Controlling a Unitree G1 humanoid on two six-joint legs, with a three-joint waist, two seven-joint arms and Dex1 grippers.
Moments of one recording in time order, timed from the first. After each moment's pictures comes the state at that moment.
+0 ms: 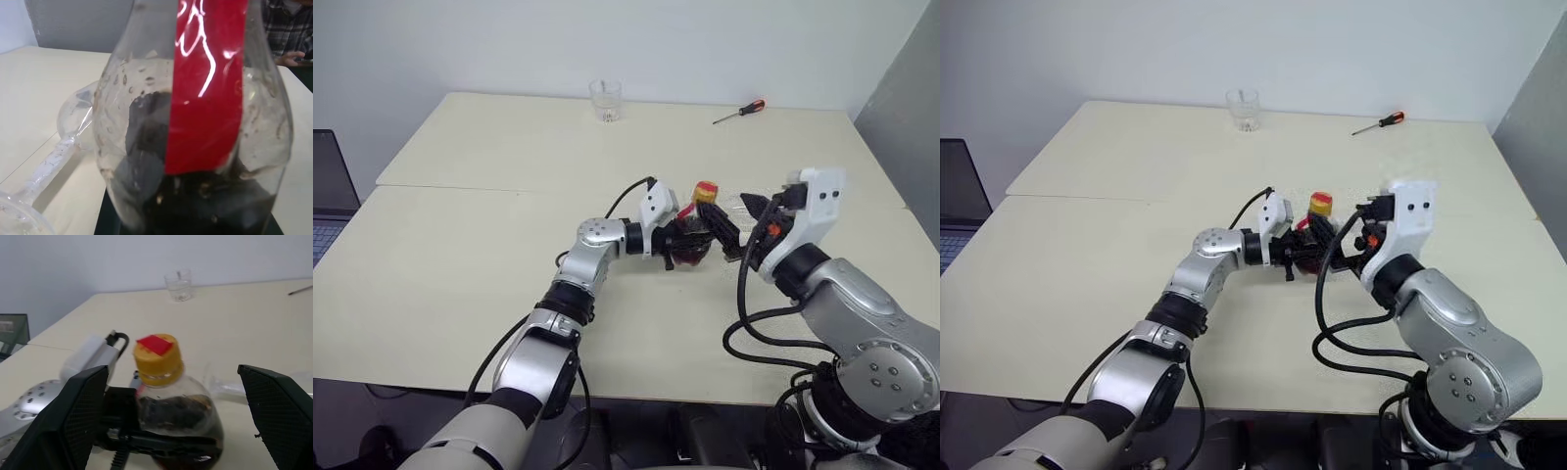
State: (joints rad) left arm -0.87 0.12 -0.16 0.68 -0.18 0.01 -1.10; right arm -0.53 0.01 -0.32 -0.96 0.57 1.49 0.06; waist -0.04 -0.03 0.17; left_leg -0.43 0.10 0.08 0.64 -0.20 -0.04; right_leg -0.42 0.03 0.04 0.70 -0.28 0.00
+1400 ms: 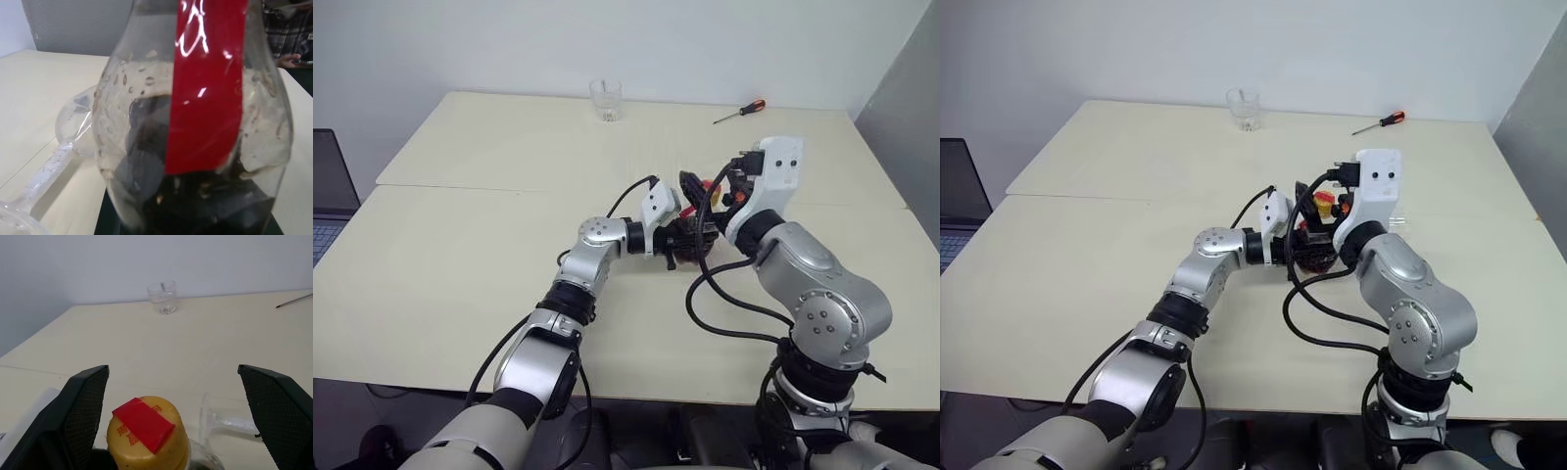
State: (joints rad) left arm -0.87 0.12 -0.16 0.66 -0.18 0.01 -1.11; right arm -0.60 0.02 -0.13 -0.65 0.40 1.17 -0.07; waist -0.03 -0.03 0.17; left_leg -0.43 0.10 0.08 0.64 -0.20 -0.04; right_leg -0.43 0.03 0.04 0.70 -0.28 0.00
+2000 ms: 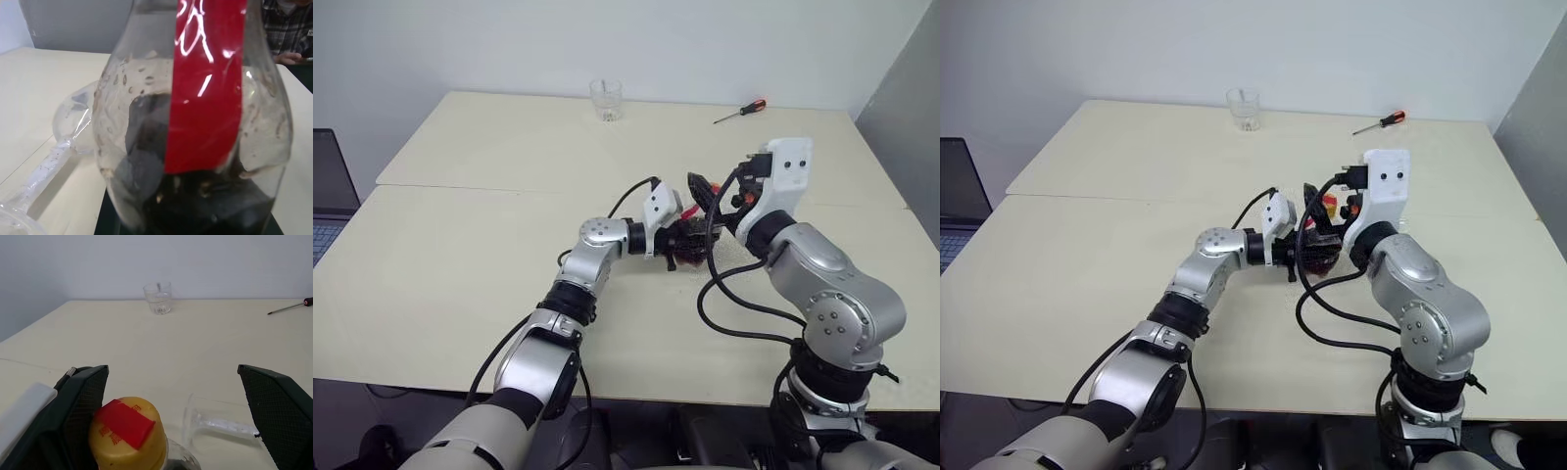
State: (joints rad) left arm -0.87 0.12 -0.17 0.66 -0.16 0.01 -1.11; right arm -0.57 -0.07 -0.14 -0.68 0.42 1.17 -0.03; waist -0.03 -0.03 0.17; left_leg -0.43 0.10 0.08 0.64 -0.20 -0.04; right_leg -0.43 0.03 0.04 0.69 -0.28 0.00
